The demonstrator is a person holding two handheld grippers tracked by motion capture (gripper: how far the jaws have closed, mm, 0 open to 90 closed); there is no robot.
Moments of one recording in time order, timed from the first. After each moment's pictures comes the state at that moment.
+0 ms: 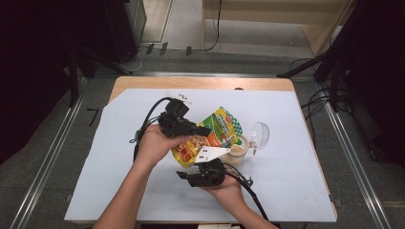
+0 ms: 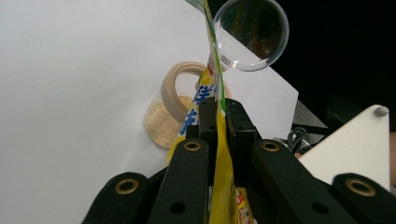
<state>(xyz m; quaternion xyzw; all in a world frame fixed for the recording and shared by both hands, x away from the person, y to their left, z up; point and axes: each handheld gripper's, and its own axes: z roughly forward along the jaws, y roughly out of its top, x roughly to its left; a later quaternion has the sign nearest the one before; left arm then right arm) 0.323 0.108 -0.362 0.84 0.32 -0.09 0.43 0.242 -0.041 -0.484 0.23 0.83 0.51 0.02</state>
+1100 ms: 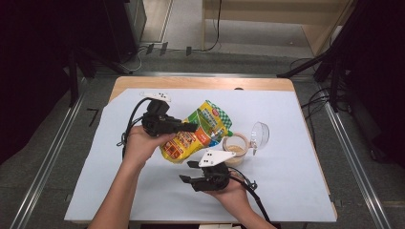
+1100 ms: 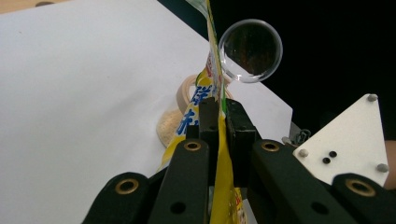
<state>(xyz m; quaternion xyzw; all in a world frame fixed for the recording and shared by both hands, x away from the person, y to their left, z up) 0.323 0.153 -0.364 0.81 0.32 -0.09 0.49 0.231 -0.054 -0.480 0.22 0.83 0.51 0.02</state>
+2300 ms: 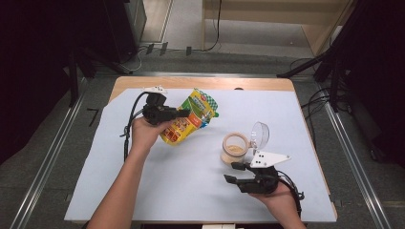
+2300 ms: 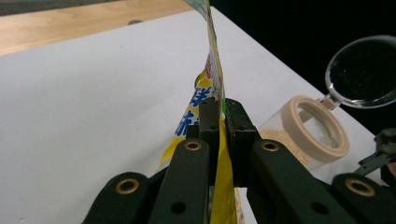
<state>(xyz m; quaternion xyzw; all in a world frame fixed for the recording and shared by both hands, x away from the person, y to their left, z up) 0.379 0.169 -0.416 0.79 0.37 -0.01 0.48 0.220 -0.172 -0.471 0.29 0.82 0.50 0.04</state>
